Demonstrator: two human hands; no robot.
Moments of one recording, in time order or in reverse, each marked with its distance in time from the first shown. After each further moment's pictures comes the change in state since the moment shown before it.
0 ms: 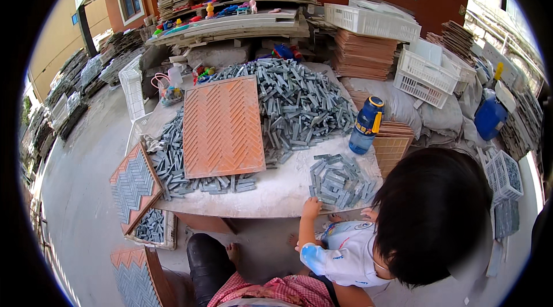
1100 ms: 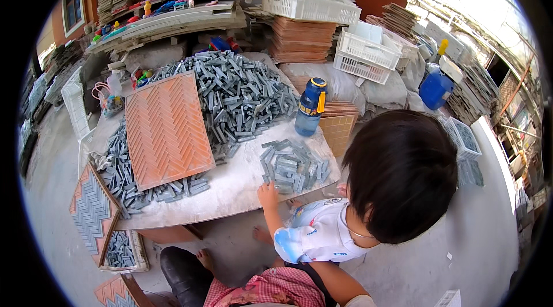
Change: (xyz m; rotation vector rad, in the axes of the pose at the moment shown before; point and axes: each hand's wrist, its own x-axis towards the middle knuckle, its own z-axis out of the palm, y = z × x) left_hand 0.112 0.266 0.053 -0.378 -0.345 0.732; right_hand 0.009 0.018 0.014 -0.091 0.550 -0.145
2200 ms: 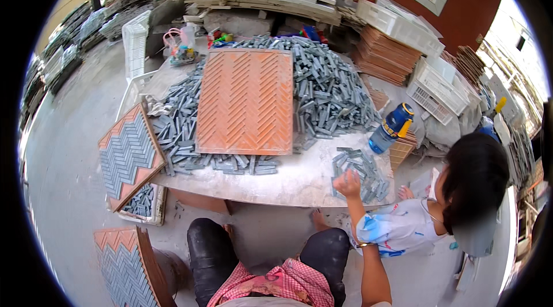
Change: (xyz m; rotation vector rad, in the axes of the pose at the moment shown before) left_hand -0.252 -0.147 -0.087 0.154 0.449 -0.601; right_hand 0.097 0.047 -0.116 0.671 0.675 -0.595
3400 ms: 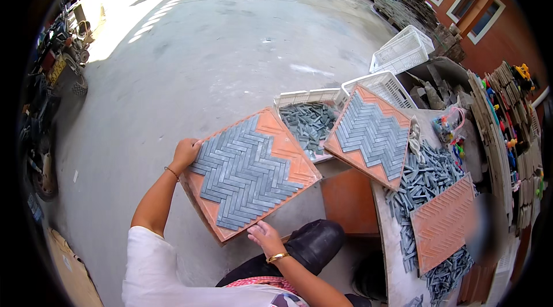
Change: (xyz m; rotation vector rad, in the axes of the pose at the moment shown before) left_hand -0.164 -0.283 -0.191 -0.082 0.804 -0.708; right_hand 0.079 -0.541 -0.054 1.891 -1.976 0.911
